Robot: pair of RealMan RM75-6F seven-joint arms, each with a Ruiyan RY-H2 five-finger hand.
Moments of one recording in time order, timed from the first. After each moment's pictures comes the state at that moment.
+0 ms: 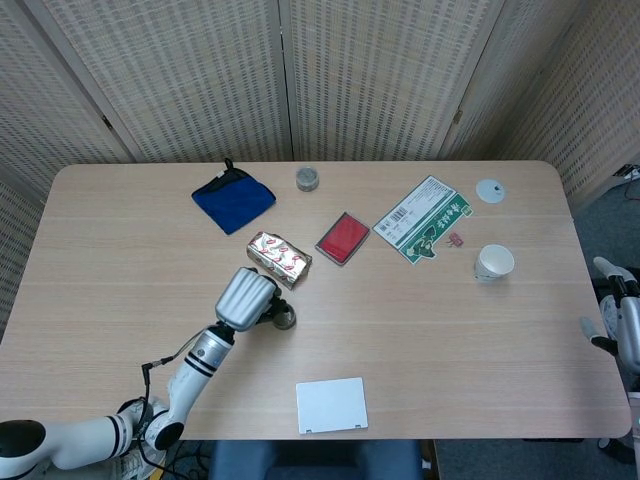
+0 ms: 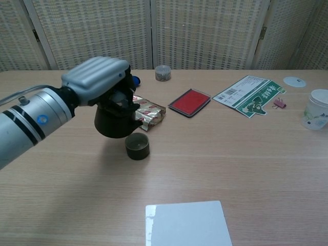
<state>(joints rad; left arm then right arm) -0.74 -1.76 -0.19 -1.29 1.44 1.17 0.33 0.09 -0.98 0.16 -1.80 -1.25 1.47 -0.21</state>
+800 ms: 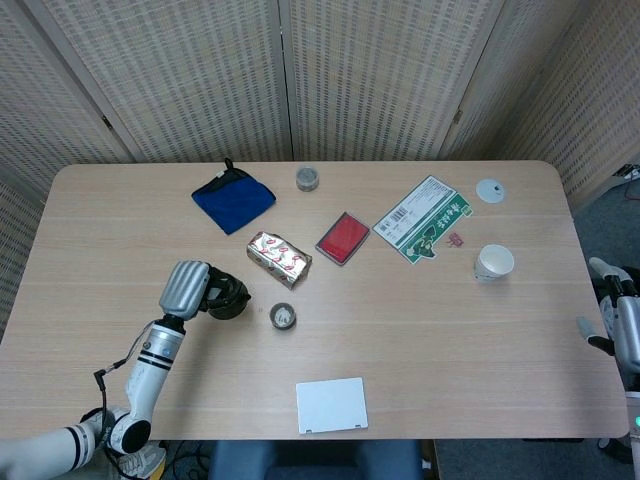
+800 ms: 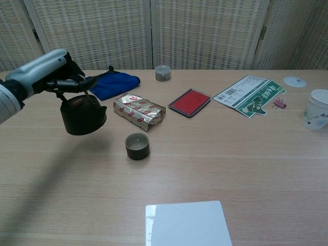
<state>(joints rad) -0.61 -1.61 -0.22 -1.36 1.29 1.17 -0.01 0.10 -0.98 0.16 -1.82 -1.25 1.47 -0.22</state>
